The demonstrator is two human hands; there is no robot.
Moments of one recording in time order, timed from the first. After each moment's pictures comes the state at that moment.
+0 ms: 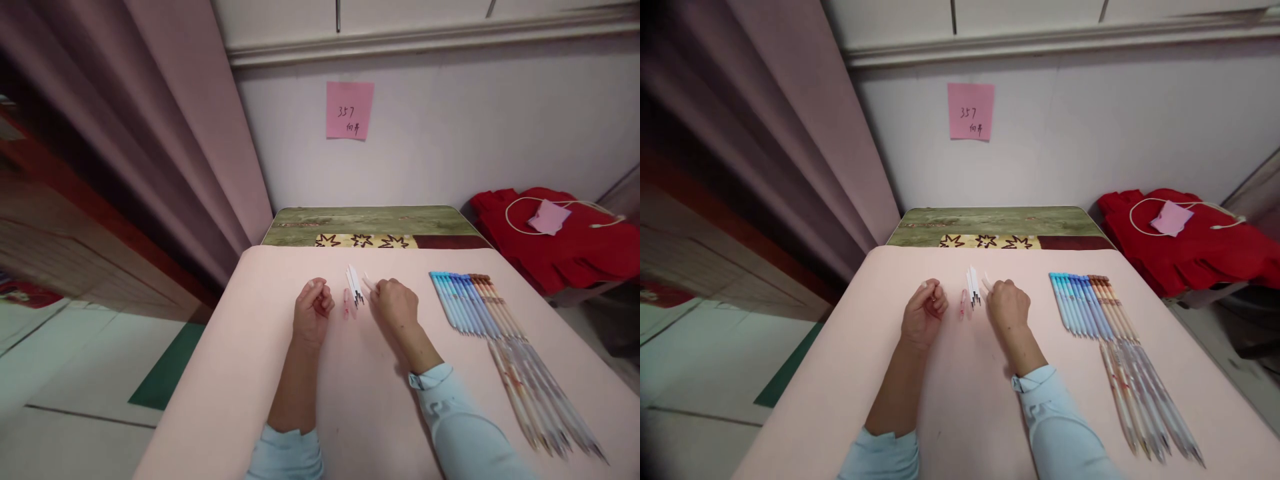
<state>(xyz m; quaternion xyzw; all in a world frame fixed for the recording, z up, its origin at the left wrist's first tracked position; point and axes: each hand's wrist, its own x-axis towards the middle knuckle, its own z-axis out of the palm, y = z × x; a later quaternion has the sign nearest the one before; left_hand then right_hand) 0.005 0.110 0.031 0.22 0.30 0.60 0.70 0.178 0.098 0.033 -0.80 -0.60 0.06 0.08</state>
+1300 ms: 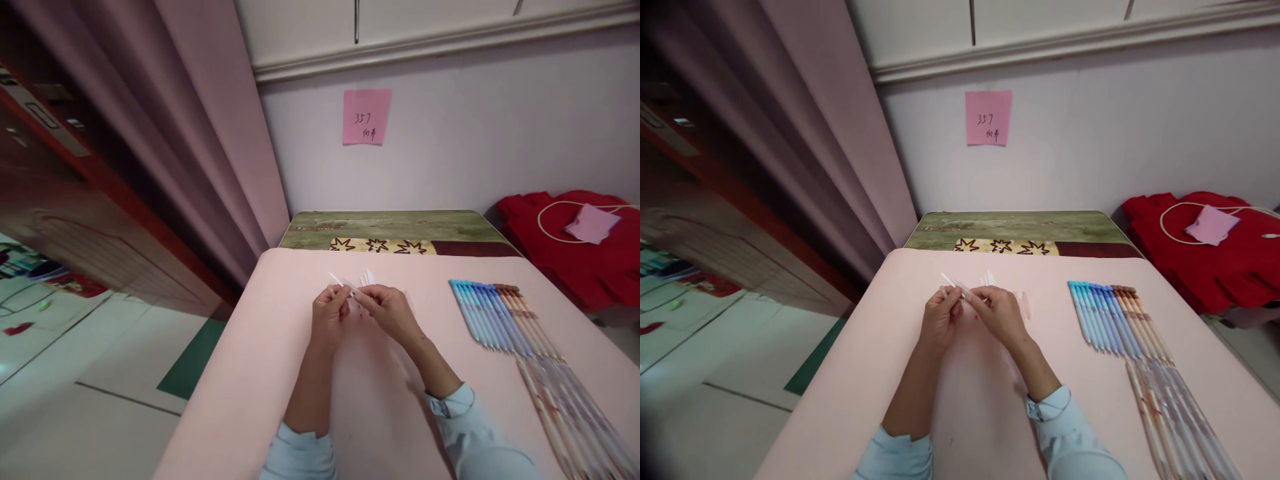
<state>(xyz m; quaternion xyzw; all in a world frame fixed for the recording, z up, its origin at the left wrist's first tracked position) 0.013 0.109 0.025 0.31 0.40 0.59 0.62 0.155 0.093 0.040 -0.54 -0.62 0.38 0.43</state>
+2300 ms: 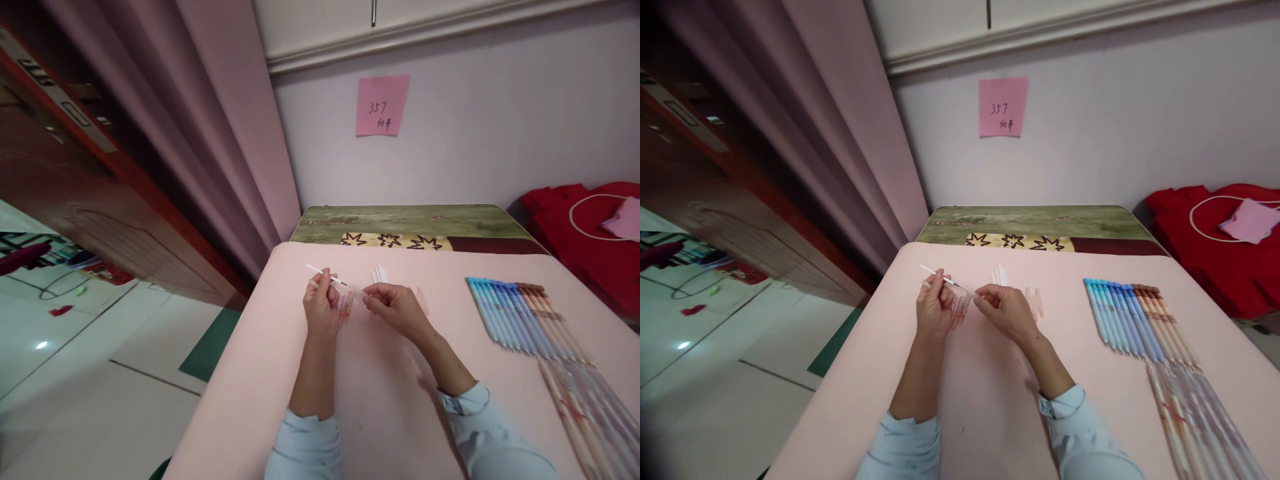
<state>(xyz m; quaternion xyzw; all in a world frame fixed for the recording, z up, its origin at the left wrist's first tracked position) -0.008 0.119 0.032 0.19 0.36 0.72 0.56 0.152 0.090 0.035 -0.52 -0.65 0.39 0.38</state>
